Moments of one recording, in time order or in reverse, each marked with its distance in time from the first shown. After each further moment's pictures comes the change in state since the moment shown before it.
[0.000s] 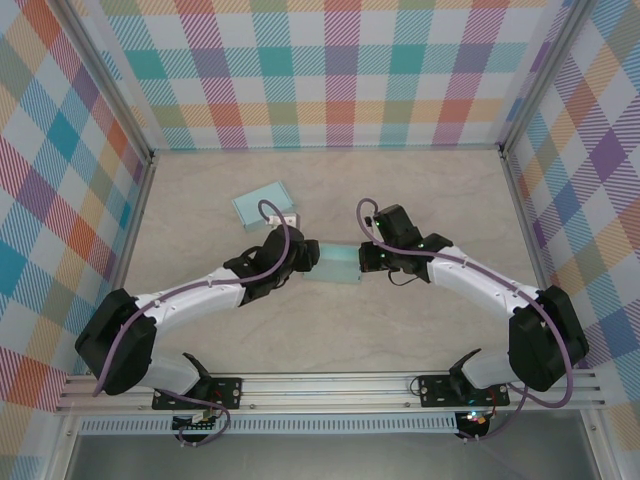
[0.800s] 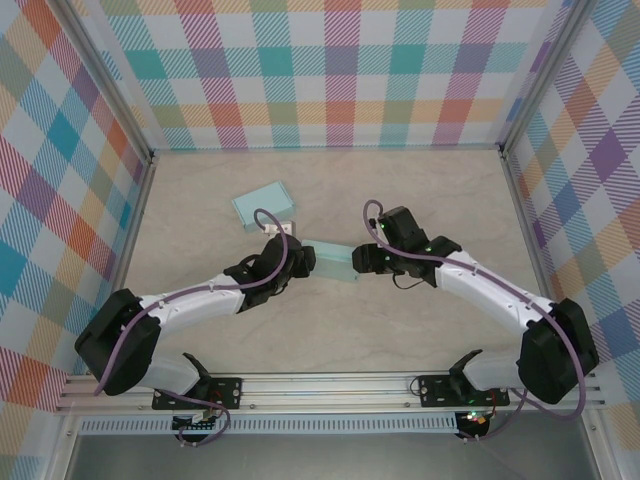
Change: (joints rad) left arm 0.000 0.002 -0.079 0.068 -0.002 -0.054; right arm 0.006 -0.079 -0.006 -0.063 -0.008 0.028
